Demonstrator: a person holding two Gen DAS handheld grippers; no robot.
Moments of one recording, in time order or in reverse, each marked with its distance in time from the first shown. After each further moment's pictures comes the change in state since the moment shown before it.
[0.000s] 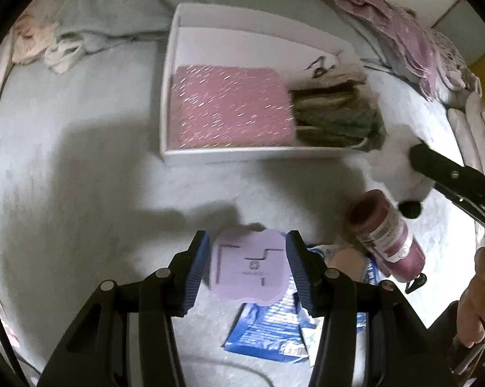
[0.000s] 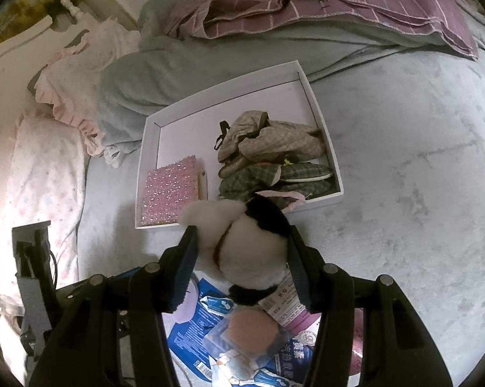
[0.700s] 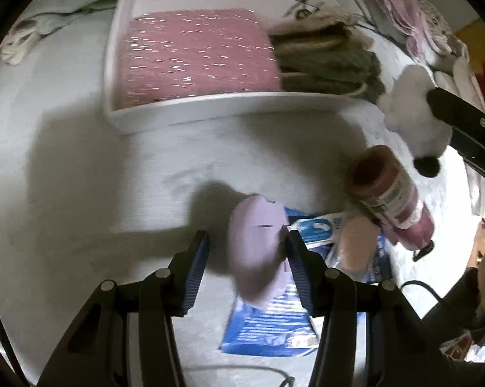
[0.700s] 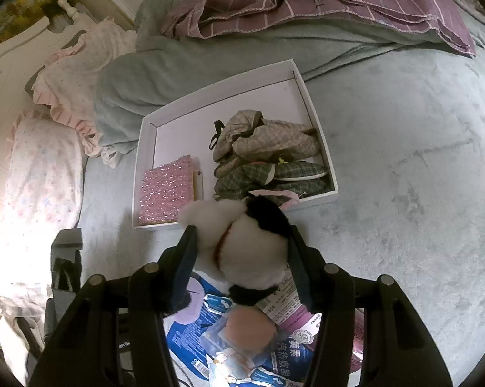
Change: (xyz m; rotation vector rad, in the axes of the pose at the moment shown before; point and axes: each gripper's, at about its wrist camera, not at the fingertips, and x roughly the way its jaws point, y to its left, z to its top) left arm 0.039 -0.008 -0.006 0.112 0.133 -0.098; right arm -0.001 -0.004 0.000 0.002 0.007 -0.006
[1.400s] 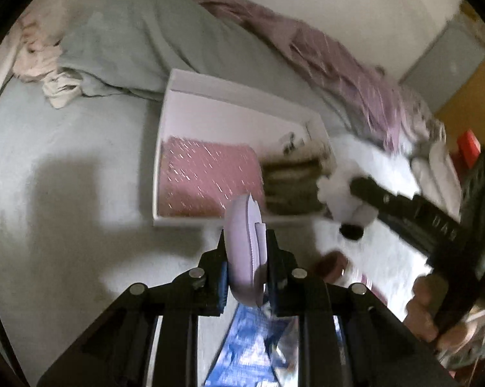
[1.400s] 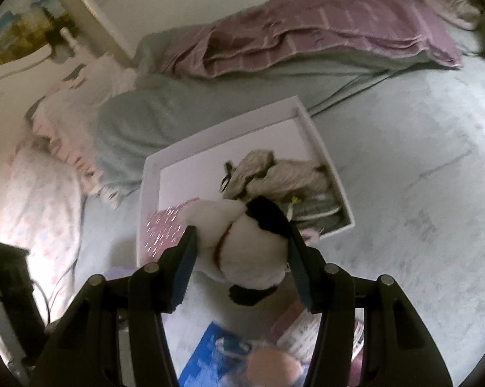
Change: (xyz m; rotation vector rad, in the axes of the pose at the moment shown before) left arm -0.078 0.028 0.001 -0.141 -0.455 -0.077; right arm 0.004 0.019 -0.001 0.052 -0.229 -0.035
